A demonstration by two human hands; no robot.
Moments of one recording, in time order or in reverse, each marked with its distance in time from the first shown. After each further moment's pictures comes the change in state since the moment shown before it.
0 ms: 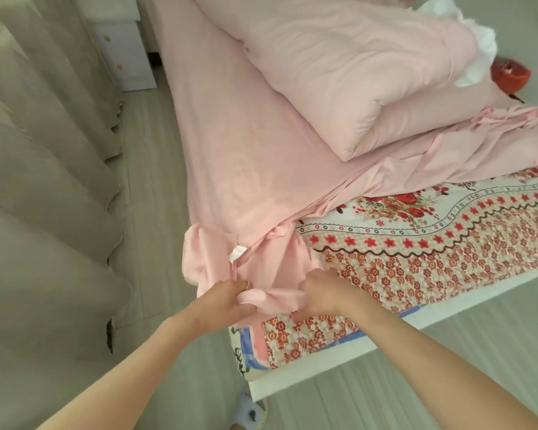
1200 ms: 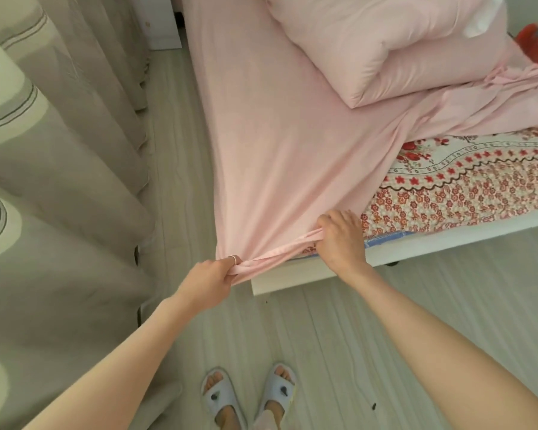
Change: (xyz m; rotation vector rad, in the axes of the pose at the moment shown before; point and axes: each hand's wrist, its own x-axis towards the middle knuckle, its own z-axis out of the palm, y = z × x) left_hand -0.149 -0.020 0.124 0.330 0.302 -0.071; right_hand -0.107 -0.019 0.111 0.033 0.831 0.067
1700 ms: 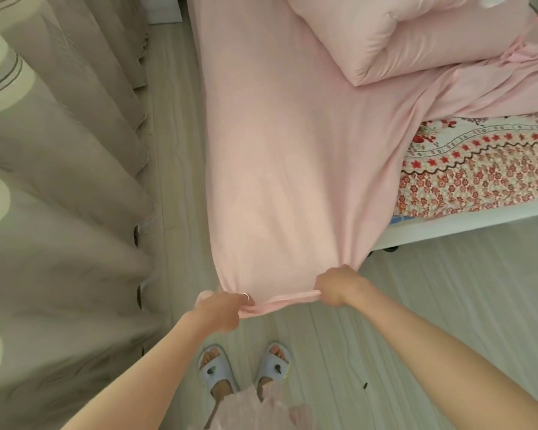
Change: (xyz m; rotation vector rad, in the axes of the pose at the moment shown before) left_hand -0.024 0.026 0.073 0.121 -0.596 -0.146; right_hand -0.059 0.022 0.030 -0.276 -1.067 -0.167
